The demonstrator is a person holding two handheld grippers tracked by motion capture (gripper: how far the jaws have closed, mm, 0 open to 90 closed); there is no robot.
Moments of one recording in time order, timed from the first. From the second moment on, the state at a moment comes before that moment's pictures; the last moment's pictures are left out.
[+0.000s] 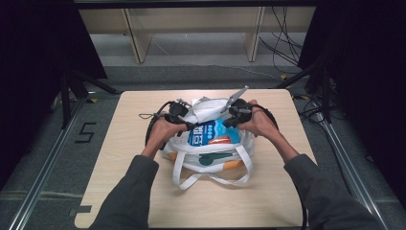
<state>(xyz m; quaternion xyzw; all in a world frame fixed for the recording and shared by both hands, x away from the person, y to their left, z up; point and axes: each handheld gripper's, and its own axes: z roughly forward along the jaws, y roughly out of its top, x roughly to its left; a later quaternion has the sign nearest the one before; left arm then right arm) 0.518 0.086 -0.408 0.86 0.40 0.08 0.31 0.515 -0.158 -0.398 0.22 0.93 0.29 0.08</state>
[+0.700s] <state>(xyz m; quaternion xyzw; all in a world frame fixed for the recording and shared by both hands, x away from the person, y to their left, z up) 0.559 0.097 -0.433 0.84 0.46 0.16 0.22 0.448 -0.168 -0.431 0.15 0.97 0.21 0.01</state>
